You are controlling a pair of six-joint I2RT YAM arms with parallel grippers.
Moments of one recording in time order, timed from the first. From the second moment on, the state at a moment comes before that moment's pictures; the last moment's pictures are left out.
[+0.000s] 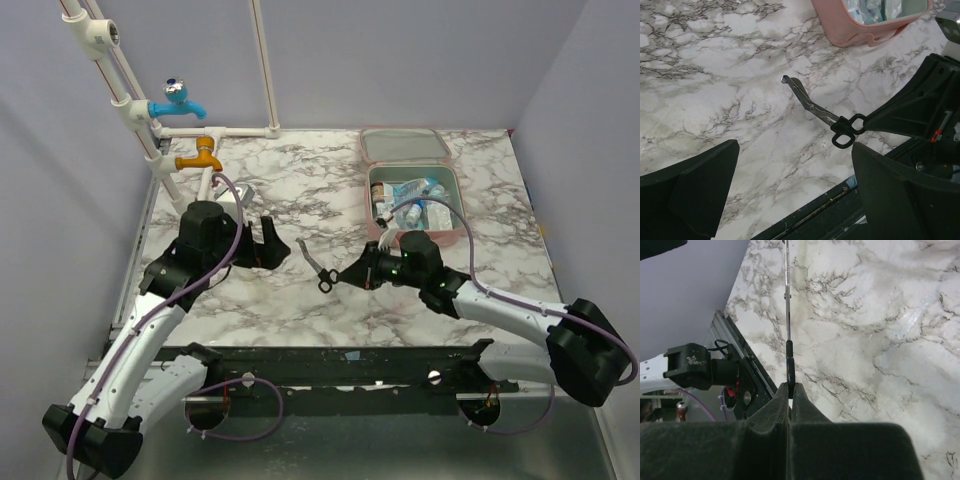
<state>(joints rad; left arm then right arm) -0.43 0.84 0.91 -0.61 0.21 -0.36 0.78 1.19 0.52 0.32 -0.32 0.71</state>
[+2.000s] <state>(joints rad) -0.20 0.75 0.70 -0.36 1.07 -0.51 0.63 1.38 0.62 0.65 -1.12 0.84</state>
